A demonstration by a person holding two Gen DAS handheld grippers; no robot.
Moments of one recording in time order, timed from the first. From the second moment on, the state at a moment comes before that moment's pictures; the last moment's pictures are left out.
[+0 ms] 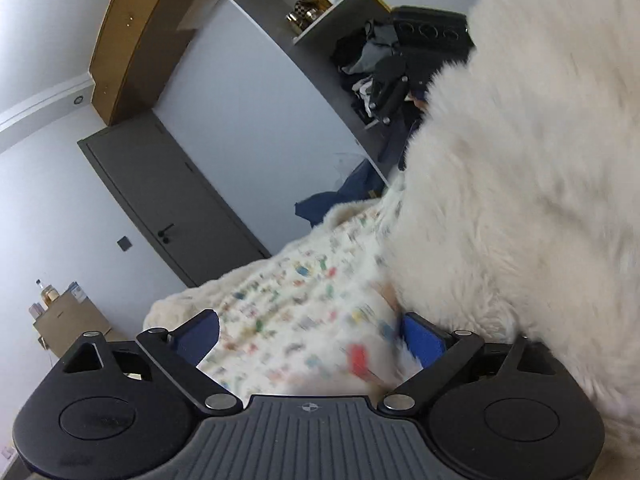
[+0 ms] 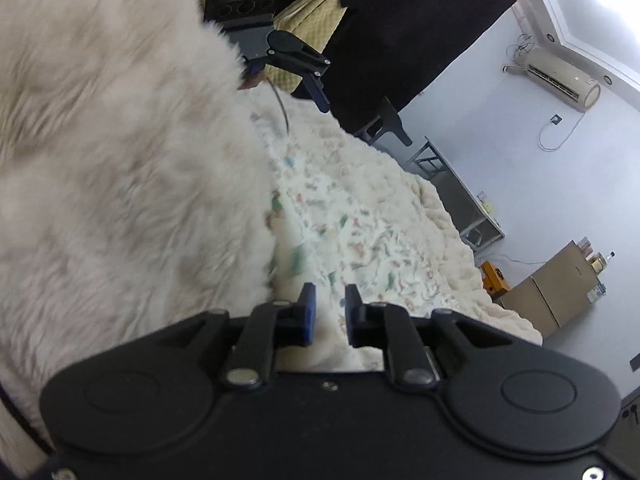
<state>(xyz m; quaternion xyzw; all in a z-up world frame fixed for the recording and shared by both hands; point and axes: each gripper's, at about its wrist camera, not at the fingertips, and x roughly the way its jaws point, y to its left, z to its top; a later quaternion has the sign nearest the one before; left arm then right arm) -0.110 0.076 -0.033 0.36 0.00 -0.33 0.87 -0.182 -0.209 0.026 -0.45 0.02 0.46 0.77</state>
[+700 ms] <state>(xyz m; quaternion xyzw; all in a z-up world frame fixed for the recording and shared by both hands) -0.060 0.070 -0.058 0.37 -0.01 -0.38 0.85 -0.158 -0.184 -0.034 -0.52 -0.01 0.43 0.74</state>
